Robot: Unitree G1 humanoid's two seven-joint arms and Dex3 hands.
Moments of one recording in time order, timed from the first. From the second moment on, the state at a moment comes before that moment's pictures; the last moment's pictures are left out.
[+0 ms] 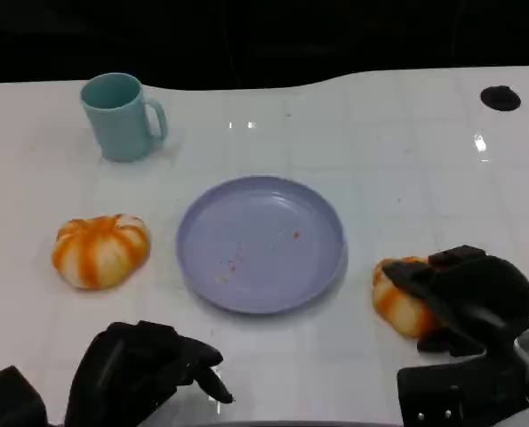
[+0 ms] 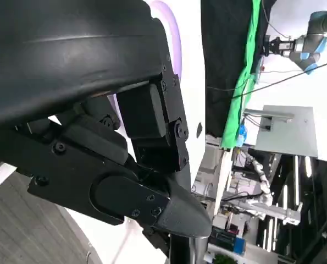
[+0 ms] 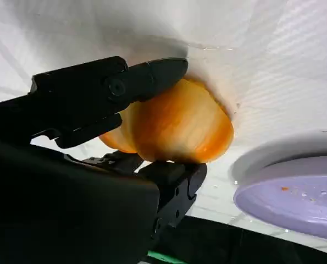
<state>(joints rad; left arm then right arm) 0.07 -0.06 0.07 0.31 -0.36 -0.32 -0.60 -0.29 -0.41 0.43 0.32 -0.96 -0.05 0.00</state>
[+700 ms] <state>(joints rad) 0.10 -0.06 0.05 0.29 -0.36 -0.32 -0.59 -0.55 -0.36 0.54 0.62 -0.90 -0.12 -0.02</state>
